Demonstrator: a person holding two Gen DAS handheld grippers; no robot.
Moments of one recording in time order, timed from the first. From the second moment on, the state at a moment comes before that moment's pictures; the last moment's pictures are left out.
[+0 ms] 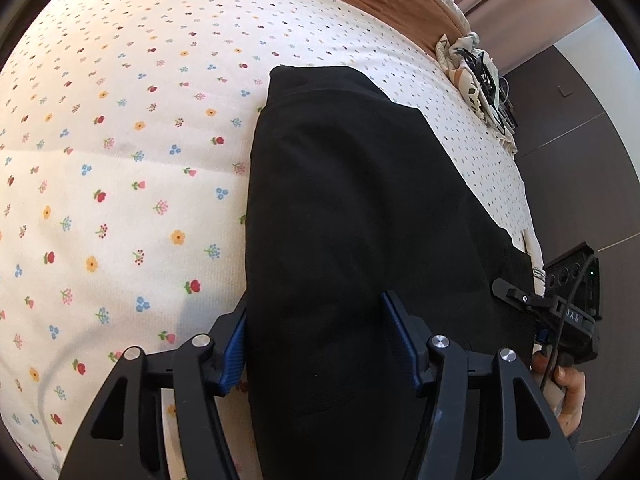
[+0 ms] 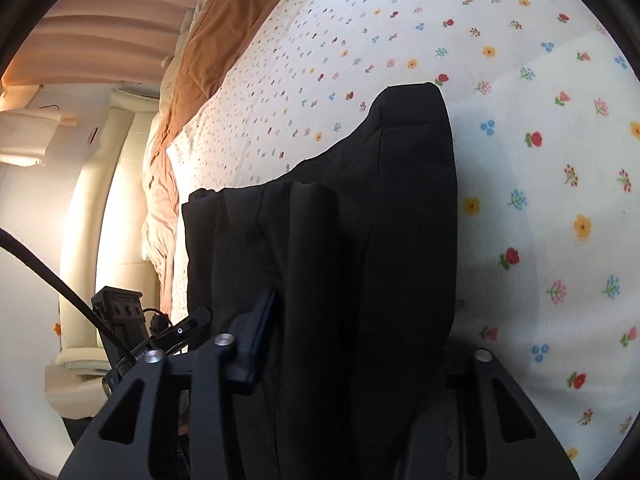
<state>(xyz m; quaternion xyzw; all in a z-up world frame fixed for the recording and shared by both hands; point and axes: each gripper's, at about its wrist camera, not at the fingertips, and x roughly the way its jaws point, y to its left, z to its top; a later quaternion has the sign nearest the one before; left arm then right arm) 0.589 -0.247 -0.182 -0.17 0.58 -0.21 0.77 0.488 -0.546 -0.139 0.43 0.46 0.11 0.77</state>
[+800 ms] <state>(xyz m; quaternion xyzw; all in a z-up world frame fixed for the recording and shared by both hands) 0.509 -0.190 -0.024 -0.24 0.41 -0.29 0.83 0.372 -0.423 0.016 0.32 0.29 0.14 0.89</state>
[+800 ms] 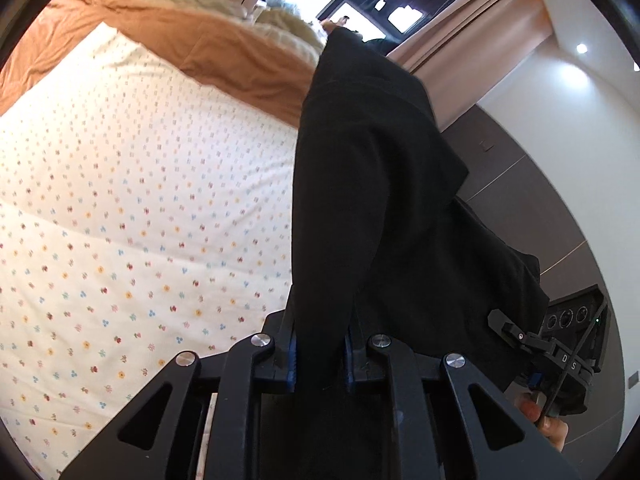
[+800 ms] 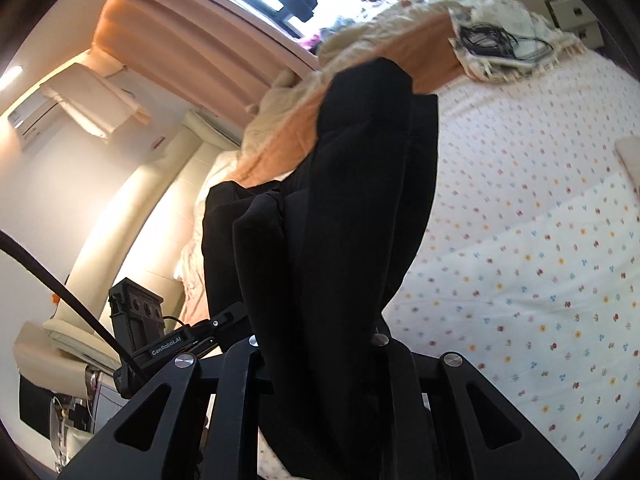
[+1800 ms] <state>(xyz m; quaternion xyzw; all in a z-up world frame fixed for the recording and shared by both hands) 0.432 0.203 0.062 -0.30 0.26 -0.14 0.91 0.411 -0.142 0.065 0.23 0.26 0.36 0.87</state>
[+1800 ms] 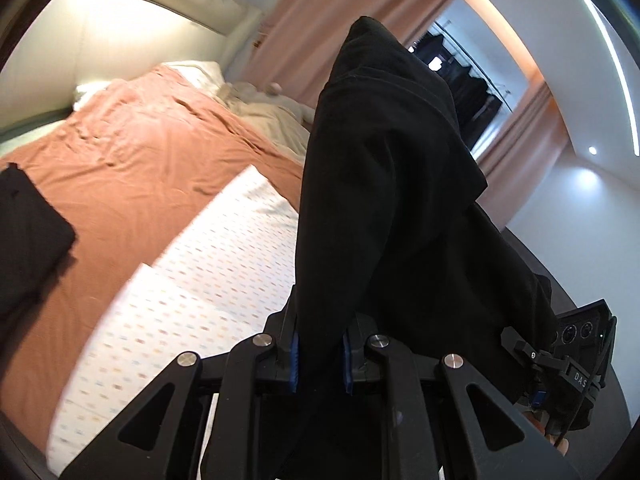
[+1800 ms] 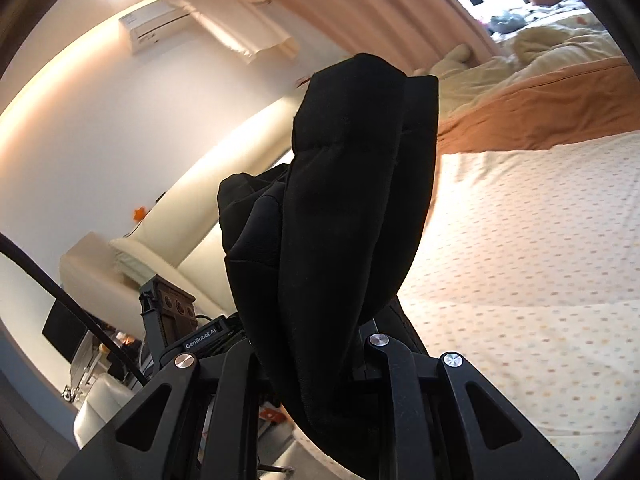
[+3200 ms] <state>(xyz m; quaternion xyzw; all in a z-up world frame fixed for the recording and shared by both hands) 0.341 0.538 0.051 -0.30 0.23 0.13 0.92 0.565 0.211 -0.017 0.27 0.40 0.58 0.66</state>
